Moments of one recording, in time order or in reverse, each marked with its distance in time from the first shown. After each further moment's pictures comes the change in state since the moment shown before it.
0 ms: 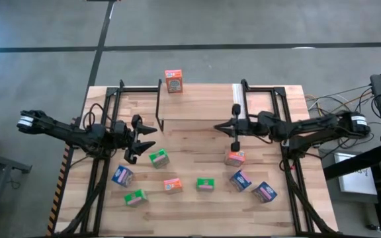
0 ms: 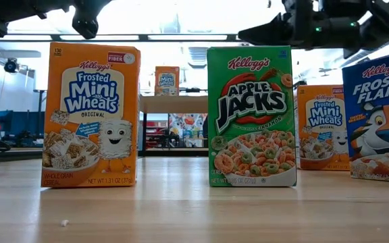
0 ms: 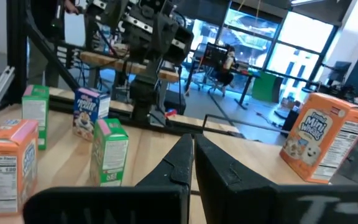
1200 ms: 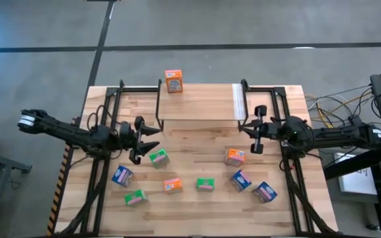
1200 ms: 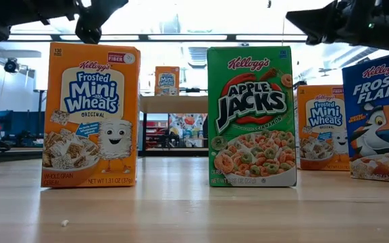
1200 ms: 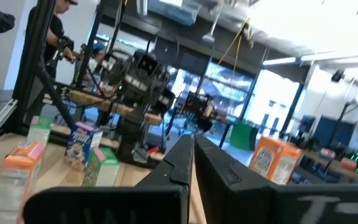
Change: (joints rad) left arm 0.000 0.071 0.000 0.005 -0.037 -0.034; right arm 0.000 -0.490 -0.265 0.005 0.003 -0.076
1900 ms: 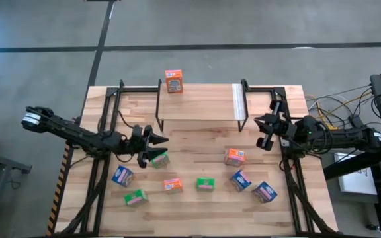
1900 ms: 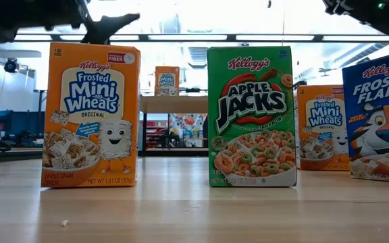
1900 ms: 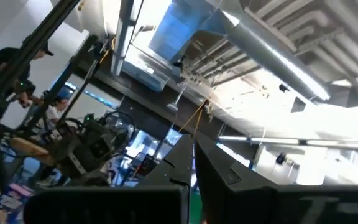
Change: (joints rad) left arm -0.049 0.164 0.047 -0.011 -0.014 -0.280; right arm 0.000 -0.146 0.002 0.219 -0.003 -0.196
